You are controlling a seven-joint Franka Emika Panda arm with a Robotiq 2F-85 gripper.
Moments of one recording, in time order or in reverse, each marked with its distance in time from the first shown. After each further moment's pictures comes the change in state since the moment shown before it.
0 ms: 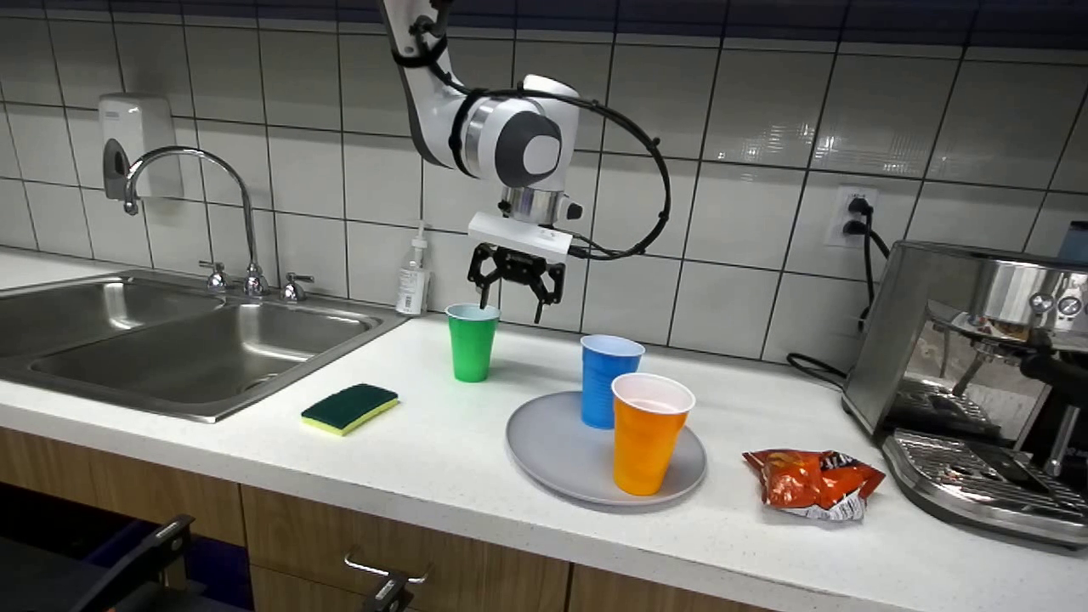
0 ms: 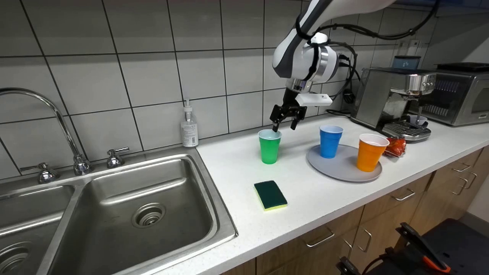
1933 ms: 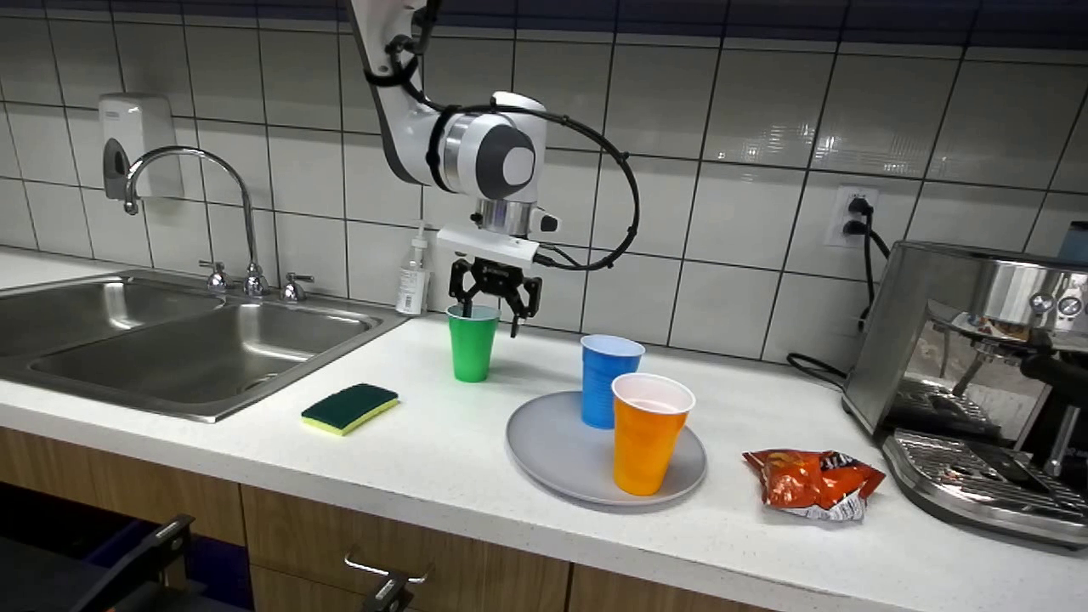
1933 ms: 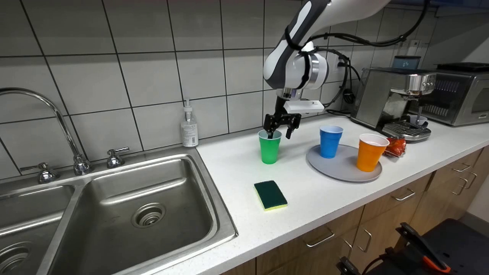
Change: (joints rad) arm 0.082 0.027 -0.029 -0.011 -0.091 -0.004 0.213
